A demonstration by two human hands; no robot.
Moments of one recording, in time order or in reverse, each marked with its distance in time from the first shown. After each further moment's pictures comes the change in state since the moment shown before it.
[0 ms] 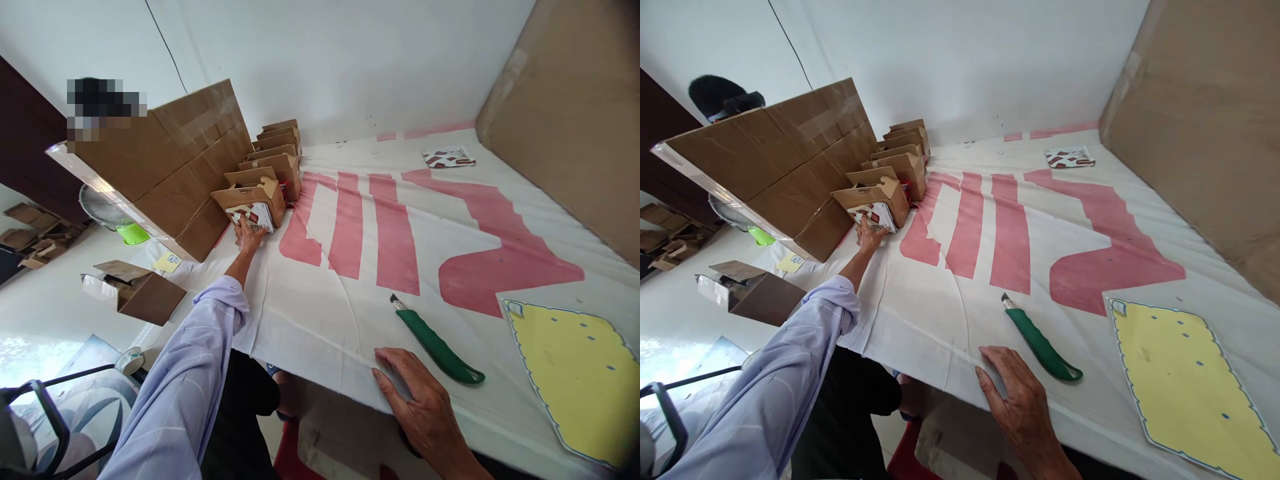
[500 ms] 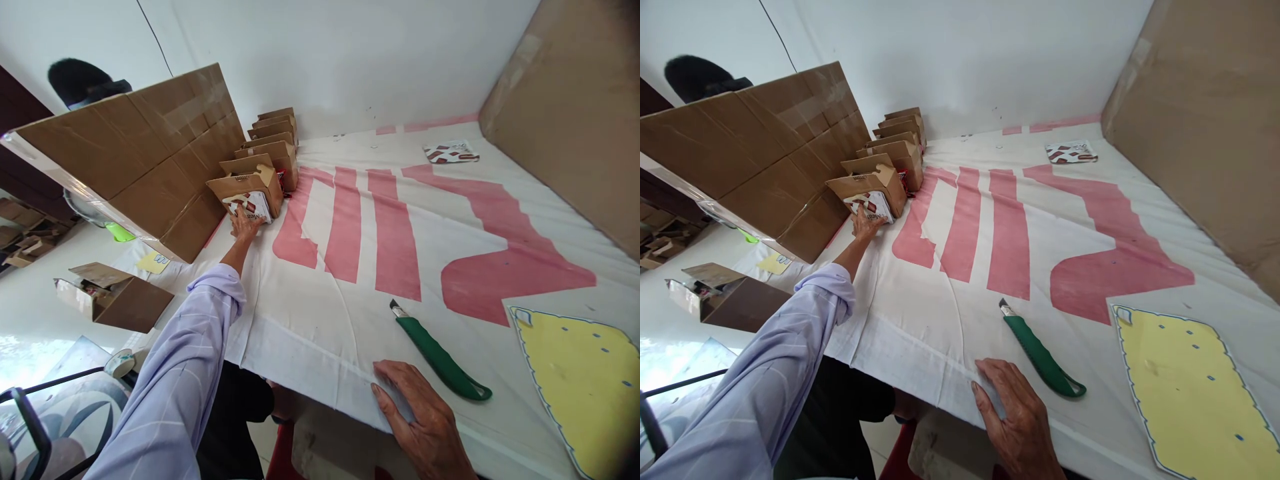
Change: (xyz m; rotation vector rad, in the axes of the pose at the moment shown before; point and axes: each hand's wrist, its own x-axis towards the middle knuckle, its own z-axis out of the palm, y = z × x) left_hand 0.033 0.024 0.020 0.008 -0.001 -0.031; right_hand -0.001 -0.001 -0.002 0.009 -0.009 0.003
